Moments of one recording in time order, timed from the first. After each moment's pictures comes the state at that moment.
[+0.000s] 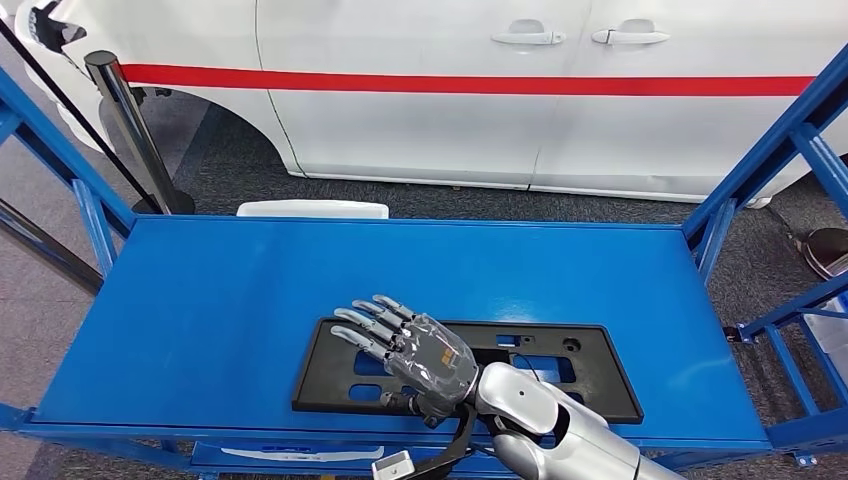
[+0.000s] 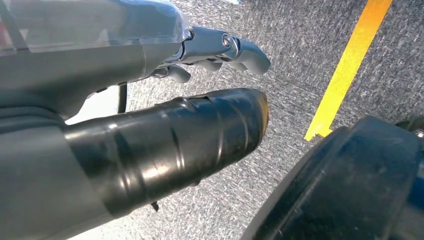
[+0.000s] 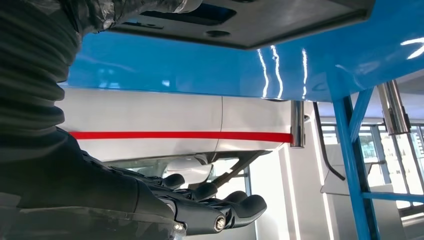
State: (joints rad) left arm -0.04 -0.12 0.50 -0.19 -1.55 0.00 -0.27; right arm -0.56 -0.17 1.12 -1.43 0.80 -0.30 -0.39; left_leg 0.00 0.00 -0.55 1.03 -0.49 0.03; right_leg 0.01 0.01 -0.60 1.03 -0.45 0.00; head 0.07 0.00
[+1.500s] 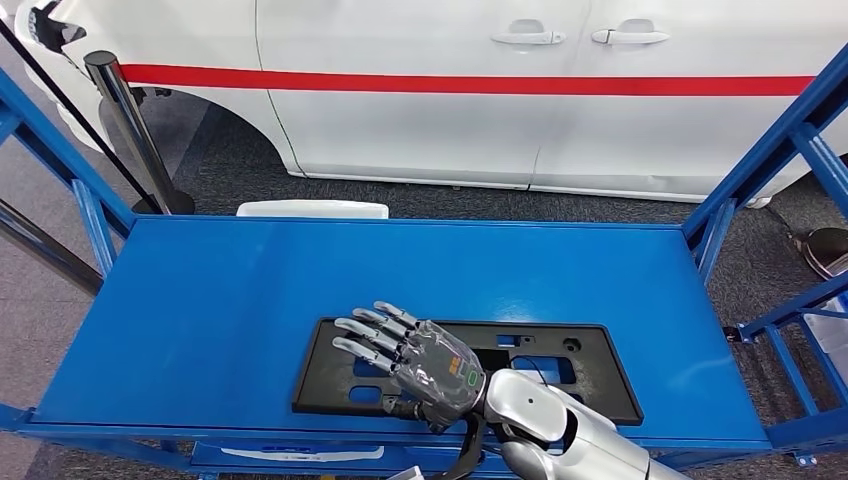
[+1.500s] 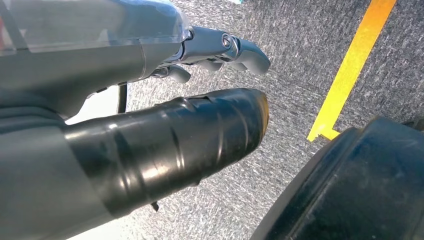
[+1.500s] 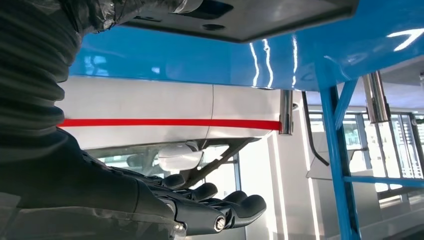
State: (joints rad) left arm -0.04 -0.11 0.49 -0.19 -1.56 0.00 -0.27; right arm -0.56 -0.21 1.15 -1.48 0.81 -0.36 -0.42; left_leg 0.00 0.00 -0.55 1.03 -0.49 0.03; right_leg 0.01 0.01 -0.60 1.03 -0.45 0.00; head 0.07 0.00
